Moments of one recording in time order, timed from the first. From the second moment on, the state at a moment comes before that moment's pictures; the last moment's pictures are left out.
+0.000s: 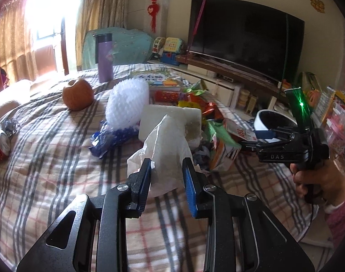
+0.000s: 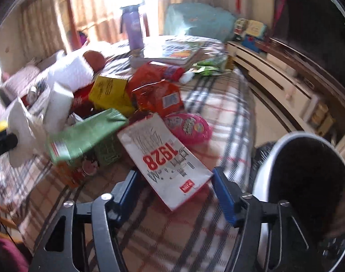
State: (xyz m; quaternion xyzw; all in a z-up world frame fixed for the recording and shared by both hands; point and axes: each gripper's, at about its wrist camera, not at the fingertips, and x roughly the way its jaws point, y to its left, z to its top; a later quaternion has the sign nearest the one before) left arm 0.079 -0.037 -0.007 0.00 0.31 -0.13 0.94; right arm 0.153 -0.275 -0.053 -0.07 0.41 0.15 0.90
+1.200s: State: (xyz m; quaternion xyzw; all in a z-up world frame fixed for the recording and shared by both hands) left arm 0.106 -0.177 -0.034 0.11 0.38 -0.17 0.90; right arm 0.034 -0.387 -0.025 0.10 0.34 0.03 0.94
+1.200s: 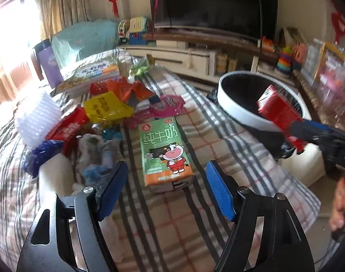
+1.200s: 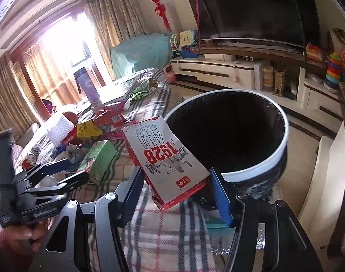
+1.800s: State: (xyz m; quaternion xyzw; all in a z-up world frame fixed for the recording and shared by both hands) left arm 0.091 -0.226 -0.008 0.13 0.33 -0.25 0.90; right arm 0.030 -0.421 -0.010 0.11 0.32 -0.01 0.94
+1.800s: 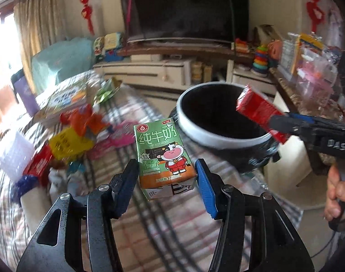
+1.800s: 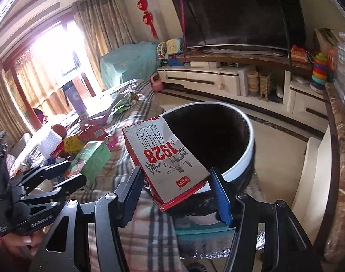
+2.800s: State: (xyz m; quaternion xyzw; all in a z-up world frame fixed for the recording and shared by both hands) left arm 0.134 -0.309 0.005 0.11 0.33 -0.33 0.88; right arm 0.078 -0.472 -0.002 0.08 0.35 -0.05 0.93
